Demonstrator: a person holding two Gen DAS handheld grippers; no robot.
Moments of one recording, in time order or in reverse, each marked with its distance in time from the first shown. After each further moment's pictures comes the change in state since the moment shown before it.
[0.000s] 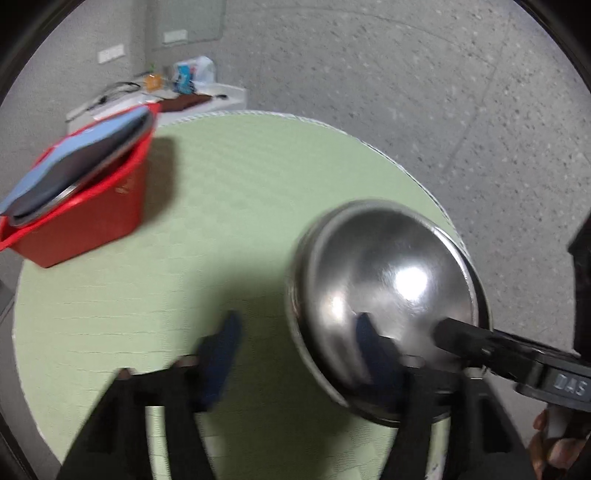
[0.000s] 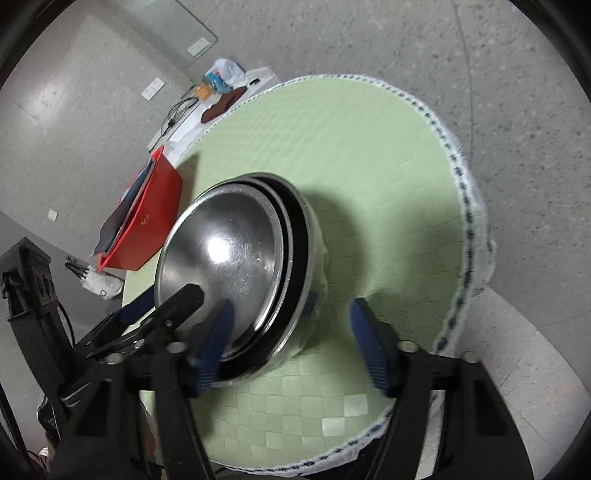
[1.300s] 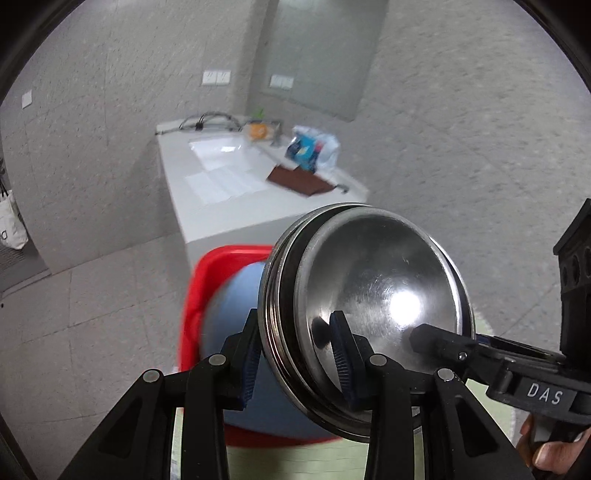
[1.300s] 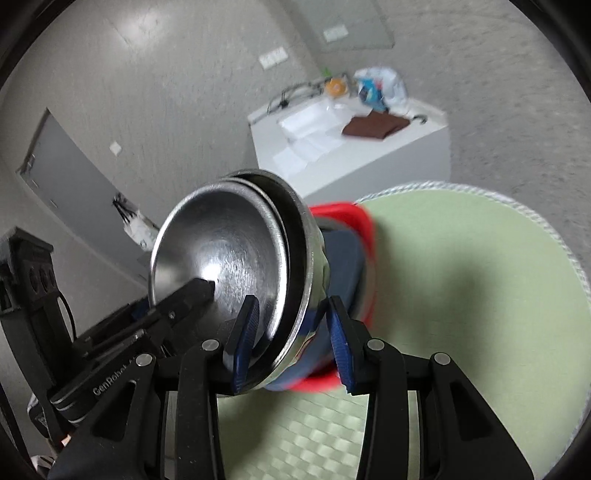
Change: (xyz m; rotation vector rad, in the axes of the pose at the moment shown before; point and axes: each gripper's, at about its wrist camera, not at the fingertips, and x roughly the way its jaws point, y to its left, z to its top) left arm -0.102 0.244 0.073 -0.269 -0.232 0.160; right arm 0.107 0.267 0.130 -0.390 0.038 0.161
